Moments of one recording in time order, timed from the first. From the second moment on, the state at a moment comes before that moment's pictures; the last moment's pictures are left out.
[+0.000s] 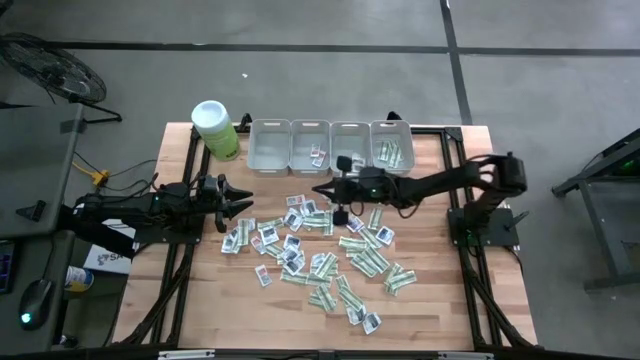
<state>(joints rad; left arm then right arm) -0.03 0.01 0.04 -0.05 -0.21 -0.37 -0.10 1.71 0.85 0.68 0.05 -0.34</state>
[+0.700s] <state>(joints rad) -0.03 0.01 0.07 -0.07 -0.21 -0.41 -0.10 1.97 1.19 0.50 0.05 -0.37</state>
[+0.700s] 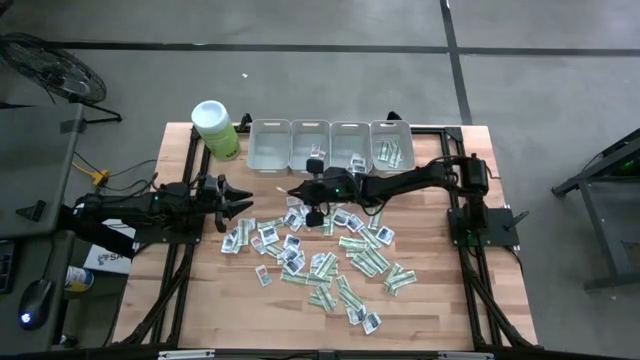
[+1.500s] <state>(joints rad) -0.03 0.01 0.08 -0.08 -0.22 -0.40 -0.32 2.23 1.81 -0.06 0.01 -0.10</state>
